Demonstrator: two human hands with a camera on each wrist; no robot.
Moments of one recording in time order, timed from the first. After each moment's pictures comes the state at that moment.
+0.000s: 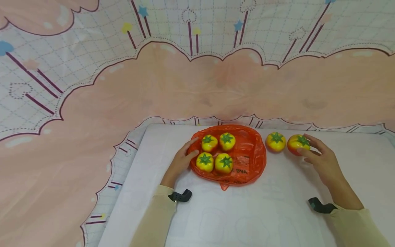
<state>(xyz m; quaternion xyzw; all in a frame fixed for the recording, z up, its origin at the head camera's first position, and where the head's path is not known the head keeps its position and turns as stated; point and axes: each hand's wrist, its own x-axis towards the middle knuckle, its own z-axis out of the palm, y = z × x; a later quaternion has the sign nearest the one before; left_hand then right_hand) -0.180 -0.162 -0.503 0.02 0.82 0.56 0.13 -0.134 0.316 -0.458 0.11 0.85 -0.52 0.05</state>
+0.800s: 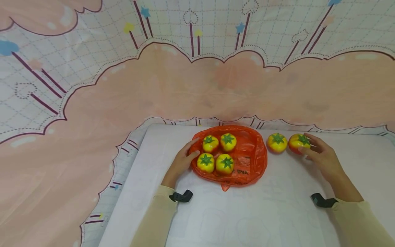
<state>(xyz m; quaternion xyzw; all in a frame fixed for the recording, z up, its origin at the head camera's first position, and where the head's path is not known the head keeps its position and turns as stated) -0.179 -0.162 -0.506 0.03 0.81 0.57 0.12 -0.152 0.332 -0.474 0.08 0.86 -0.50 0.05</state>
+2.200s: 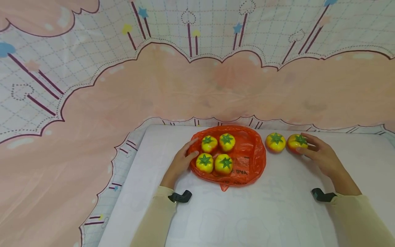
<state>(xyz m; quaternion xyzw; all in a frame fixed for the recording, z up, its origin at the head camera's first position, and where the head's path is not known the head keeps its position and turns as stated) -0.177 -0.161 -0.504 0.02 0.81 0.57 0.13 -0.164 0.345 -0.475 0.07 0.87 -0.48 0.12</state>
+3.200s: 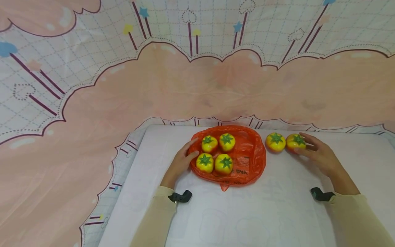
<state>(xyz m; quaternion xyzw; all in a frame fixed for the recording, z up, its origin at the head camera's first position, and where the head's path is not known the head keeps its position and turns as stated) -0.177 -0.164 -0.506 0.03 0.81 0.57 0.13 -0.158 0.341 -0.474 0.06 0.88 -0.45 0.13</state>
